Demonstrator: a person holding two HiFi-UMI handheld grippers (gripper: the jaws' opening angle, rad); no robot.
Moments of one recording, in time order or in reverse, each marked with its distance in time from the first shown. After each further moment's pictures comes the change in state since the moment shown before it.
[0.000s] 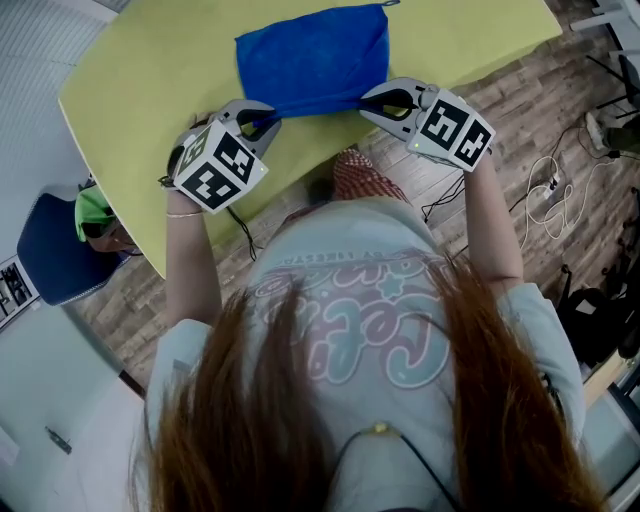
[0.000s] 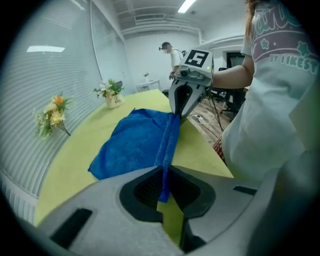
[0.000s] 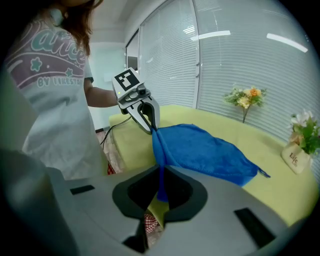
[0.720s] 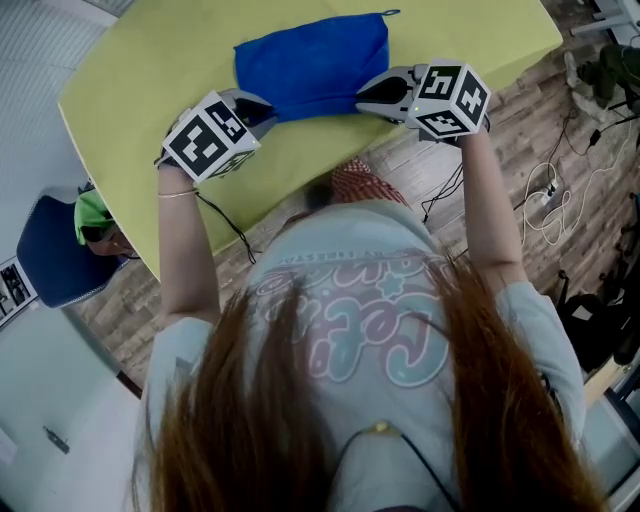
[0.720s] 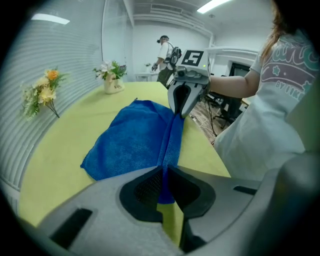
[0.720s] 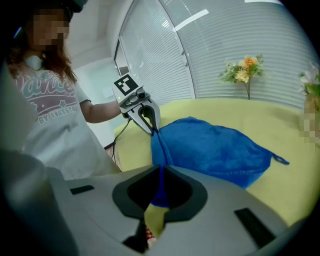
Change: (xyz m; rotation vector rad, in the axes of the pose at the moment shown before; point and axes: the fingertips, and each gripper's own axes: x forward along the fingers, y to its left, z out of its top) left arm 0.010 0.024 0.001 -0.127 0.071 -0.175; right arm 0.008 -0.030 -0.001 0.204 0.019 0.209
